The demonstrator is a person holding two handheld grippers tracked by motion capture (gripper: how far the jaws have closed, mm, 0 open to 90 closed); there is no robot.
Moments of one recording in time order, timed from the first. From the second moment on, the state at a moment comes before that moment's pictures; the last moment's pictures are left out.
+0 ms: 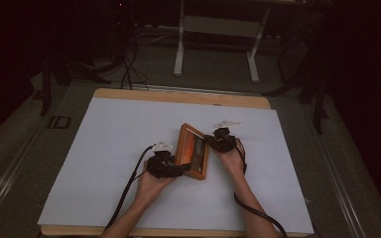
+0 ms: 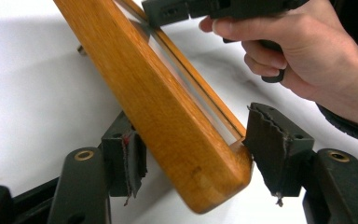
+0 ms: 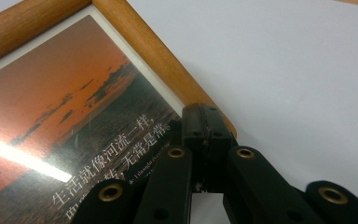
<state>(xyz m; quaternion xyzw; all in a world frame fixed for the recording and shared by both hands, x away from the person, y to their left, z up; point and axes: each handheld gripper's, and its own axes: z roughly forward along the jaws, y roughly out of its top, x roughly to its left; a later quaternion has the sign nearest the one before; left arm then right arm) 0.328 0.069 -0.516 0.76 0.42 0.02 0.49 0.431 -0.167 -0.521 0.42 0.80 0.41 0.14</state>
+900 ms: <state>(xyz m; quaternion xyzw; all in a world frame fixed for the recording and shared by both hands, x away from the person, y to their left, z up) 0.328 0.061 -0.510 0.75 0.44 0.02 0.49 0.417 -0.198 -0.487 0.41 0.78 0.44 0.17</state>
